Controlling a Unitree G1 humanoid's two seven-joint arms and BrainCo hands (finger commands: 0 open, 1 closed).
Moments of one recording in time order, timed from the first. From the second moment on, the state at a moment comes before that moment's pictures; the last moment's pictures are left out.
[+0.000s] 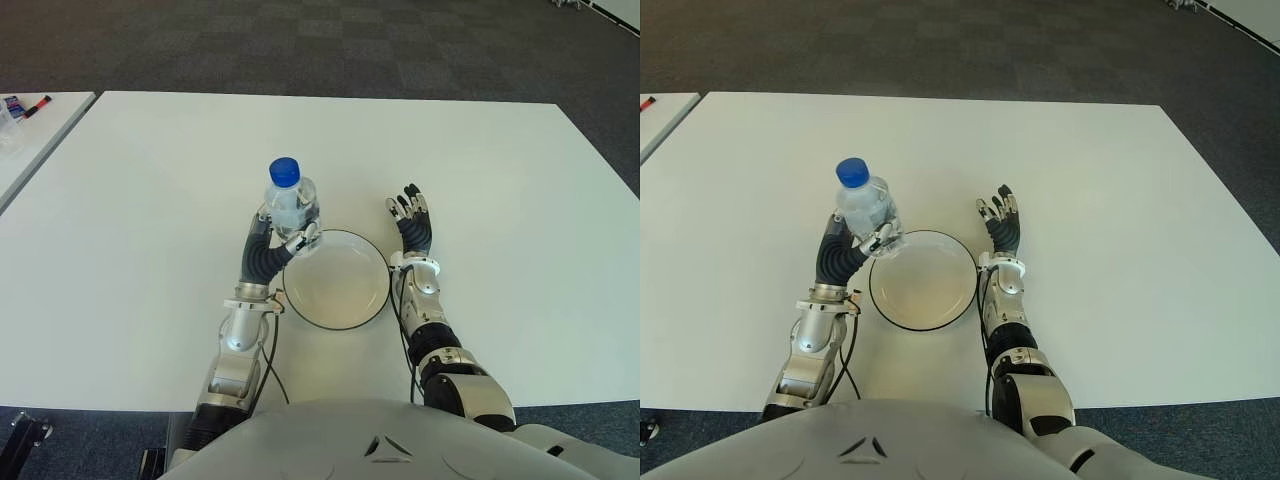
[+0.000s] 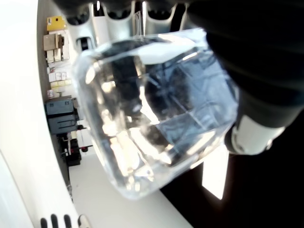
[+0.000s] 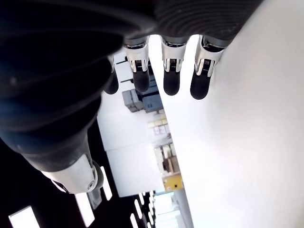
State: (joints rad) left arm 0.25 -0.05 -0.18 -0.02 0.20 -0.50 0.08; right arm -0.29 0.08 -0.14 0.84 0.15 -0.46 -0.09
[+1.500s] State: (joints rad) left arm 0.13 -0.01 -0.26 0.28 0.27 -0.46 0.06; right arm -0.30 0.08 -0.14 0.84 0.15 -0.46 -0.09
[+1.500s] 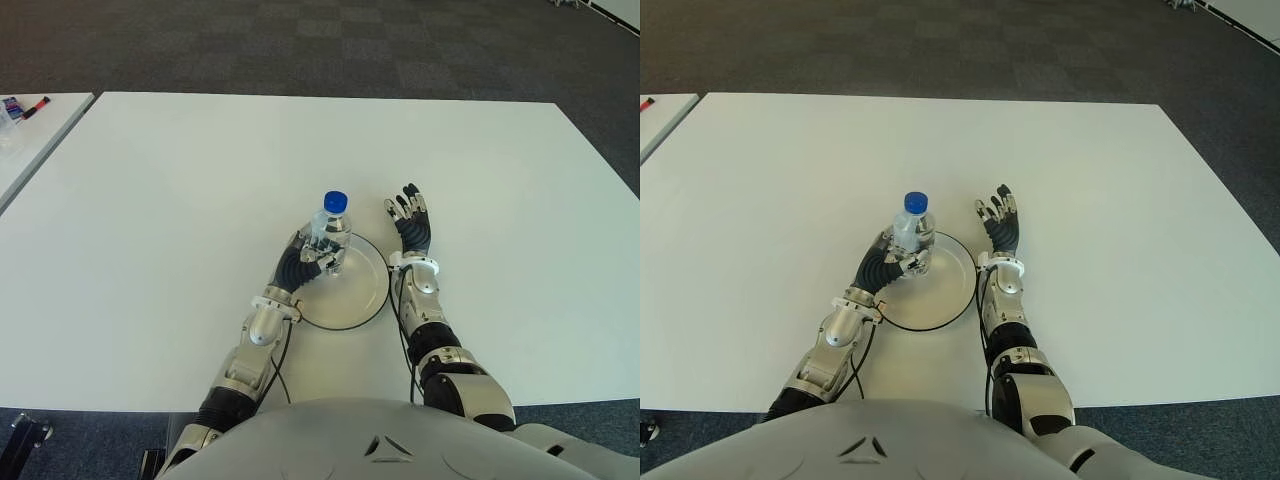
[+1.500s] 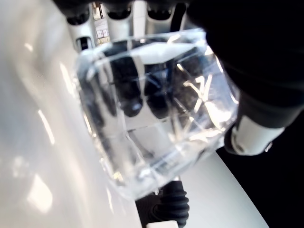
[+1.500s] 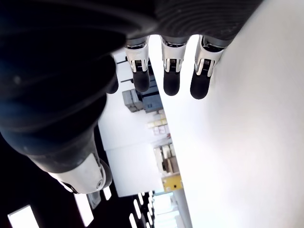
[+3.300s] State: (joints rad) left arm 0.08 -0.01 -0.25 0.39 0.30 -0.55 0.12; right arm -0.31 0.08 -0.14 0.87 0.14 -0.48 -0.09
